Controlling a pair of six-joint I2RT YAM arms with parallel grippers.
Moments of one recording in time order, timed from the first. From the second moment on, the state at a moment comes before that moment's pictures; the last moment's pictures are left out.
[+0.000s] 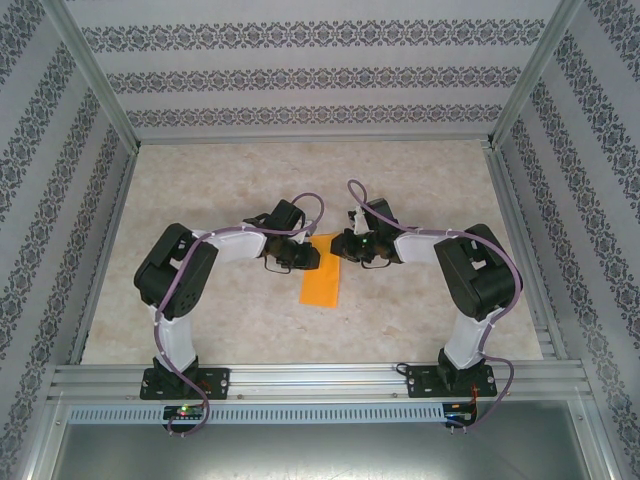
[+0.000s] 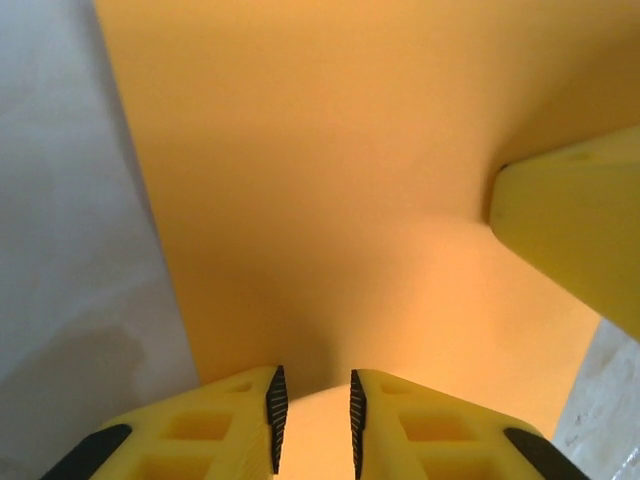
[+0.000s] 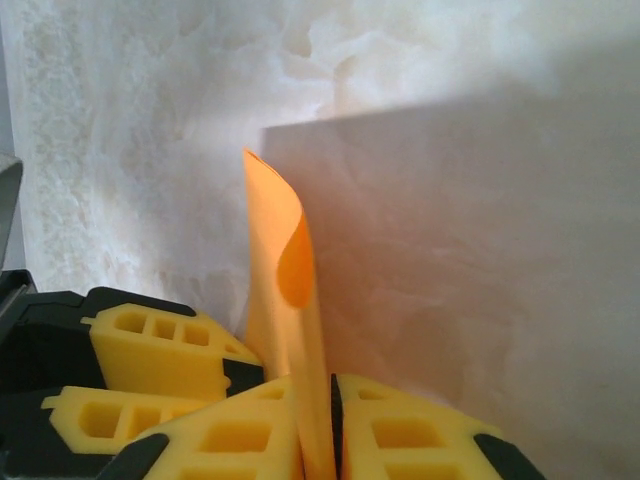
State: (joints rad) left arm -0.54 1.89 1.10 -0.33 0.43 -0.43; right arm 0.43 1.81 0.87 0.05 -0.58 0.70
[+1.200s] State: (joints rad) left arm -0.49 1.39 0.90 -0.37 0.53 -0.63; right arm 0.32 1.58 0.79 0.60 -0.81 1.25
